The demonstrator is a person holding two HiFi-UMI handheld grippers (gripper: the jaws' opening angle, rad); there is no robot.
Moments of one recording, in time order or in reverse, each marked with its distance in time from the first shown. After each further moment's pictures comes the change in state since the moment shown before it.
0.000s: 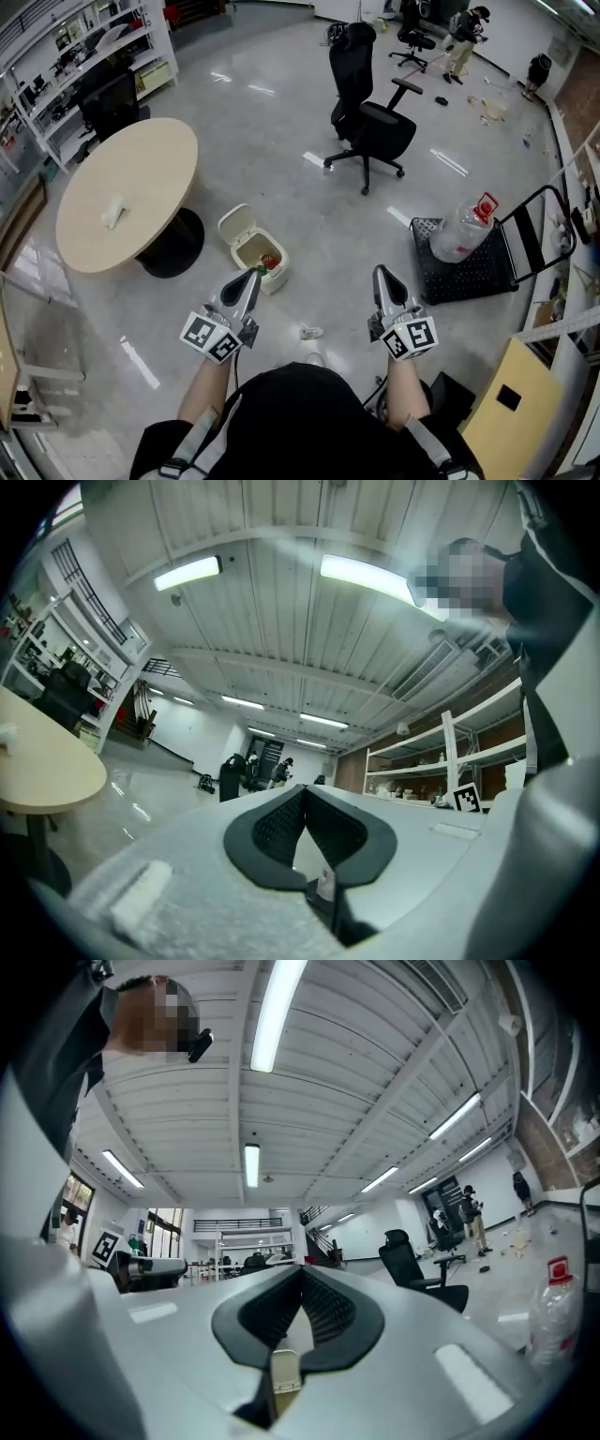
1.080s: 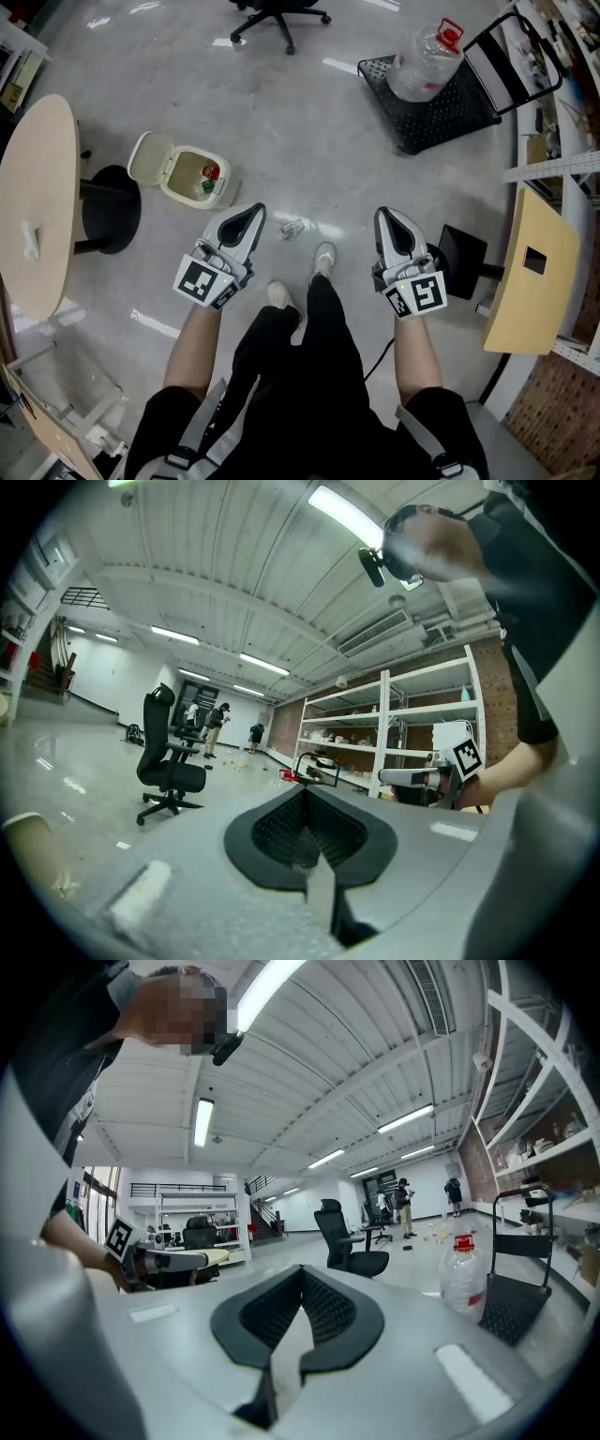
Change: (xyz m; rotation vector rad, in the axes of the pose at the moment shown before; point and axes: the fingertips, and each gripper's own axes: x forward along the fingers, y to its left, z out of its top) left arm 0.076 -0.042 -0.209 0.029 0.324 -0.444; right arm -0.120 -0.048 -0.135 -0.046 0.180 -0.379
